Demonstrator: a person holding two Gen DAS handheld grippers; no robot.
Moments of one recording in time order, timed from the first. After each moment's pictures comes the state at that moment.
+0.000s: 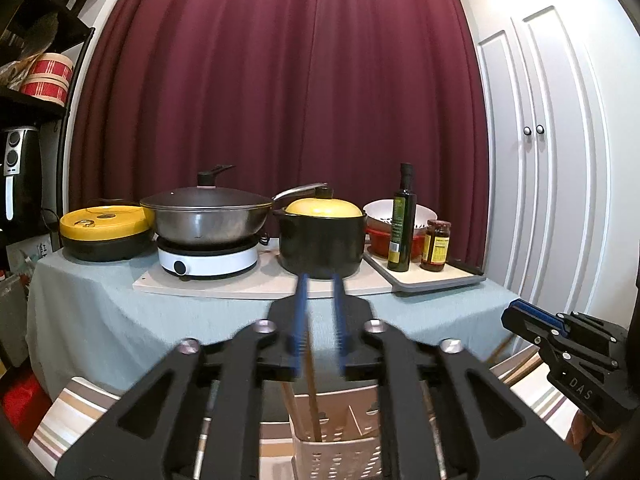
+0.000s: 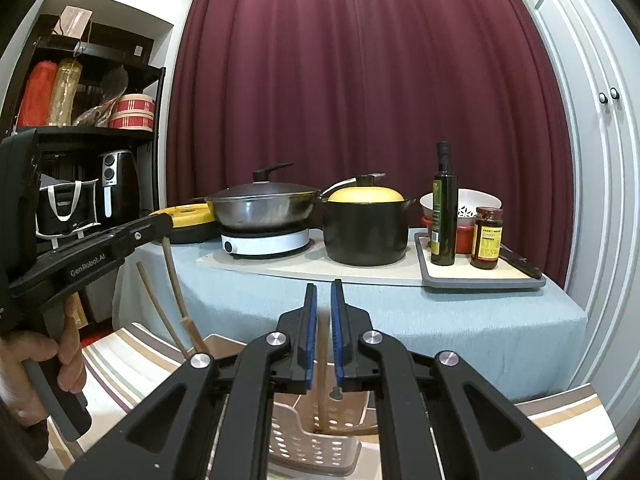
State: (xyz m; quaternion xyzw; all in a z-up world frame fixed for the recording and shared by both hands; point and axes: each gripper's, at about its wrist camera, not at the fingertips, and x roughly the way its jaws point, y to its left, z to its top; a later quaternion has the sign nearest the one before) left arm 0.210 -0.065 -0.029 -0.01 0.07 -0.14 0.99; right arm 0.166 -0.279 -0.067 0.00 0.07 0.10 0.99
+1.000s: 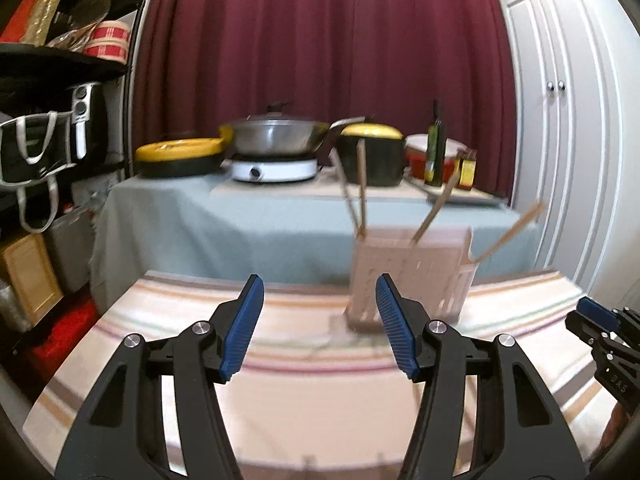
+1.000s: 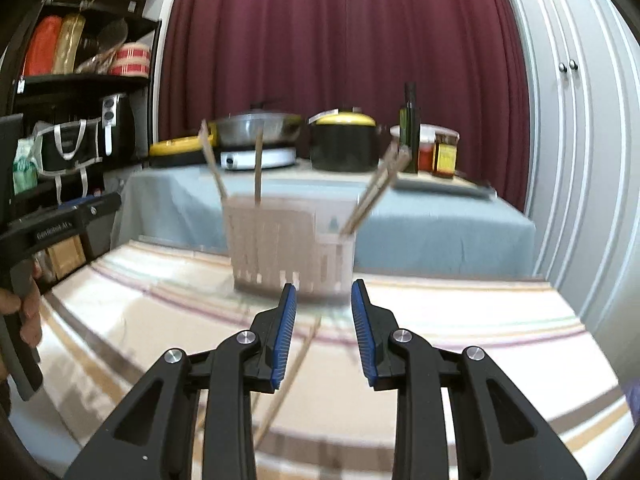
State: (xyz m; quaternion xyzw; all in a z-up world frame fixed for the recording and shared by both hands) left arm 0.064 -0.007 -0.116 0.00 0.17 -0.05 0.98; right arm 0.032 -0.272 -0.161 -0.01 0.17 0.04 0.99
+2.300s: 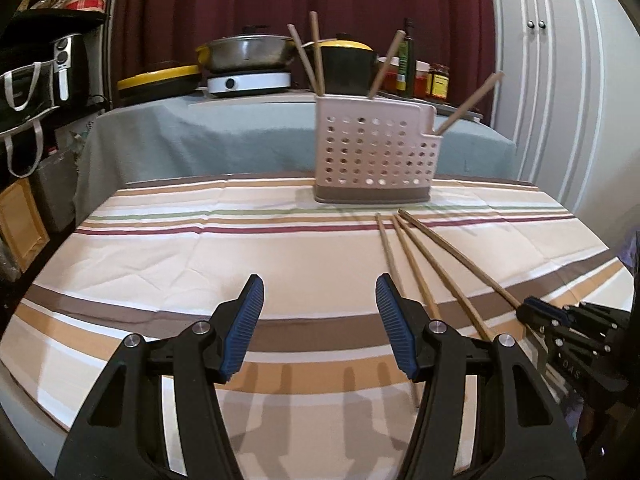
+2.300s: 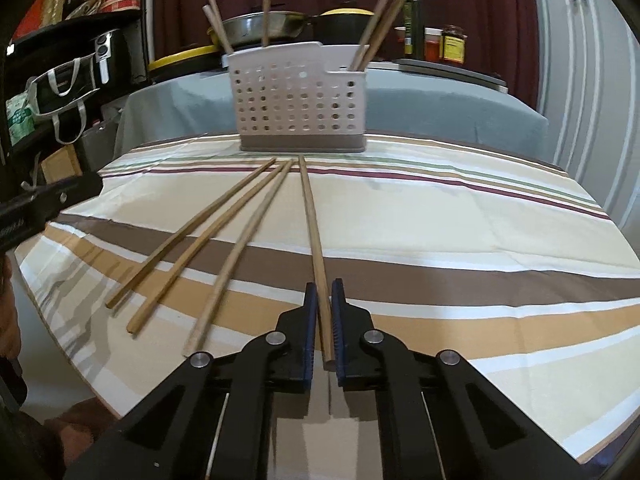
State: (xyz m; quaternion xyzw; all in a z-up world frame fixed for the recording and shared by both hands) left arm 0.011 -0.036 -0.198 0.02 0.27 -0.10 0.96; right arm 0.012 -0.276 -0.255 0.00 0.31 0.05 0.95
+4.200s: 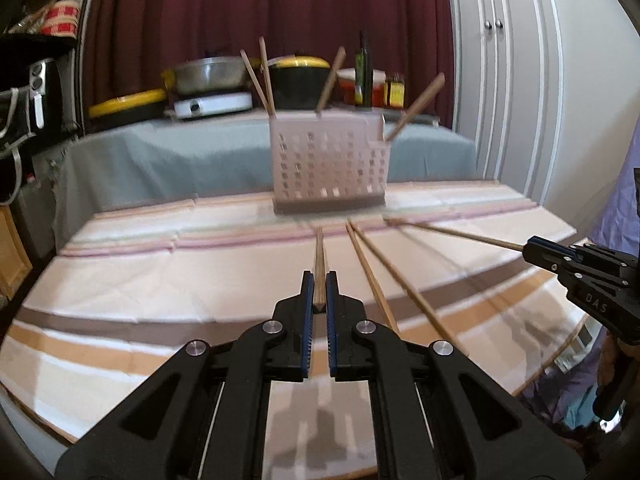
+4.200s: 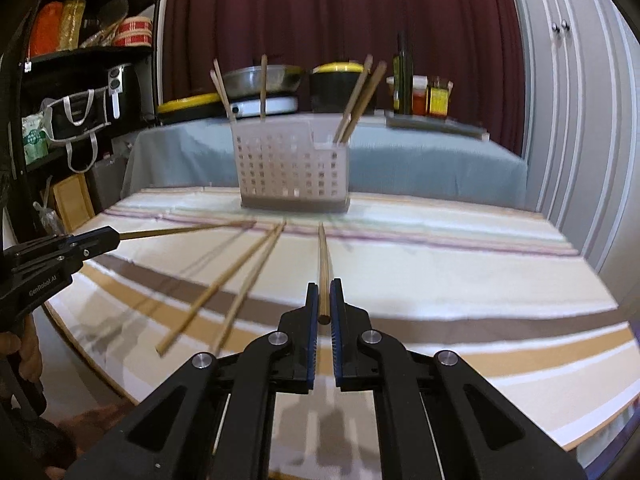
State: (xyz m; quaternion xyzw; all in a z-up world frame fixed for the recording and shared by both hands) left arm -0.018 -0.049 -0.185 0.04 0.23 -0.15 0.96; right arm -0.017 -0.298 -0.201 -0.01 0.23 0.06 0.97
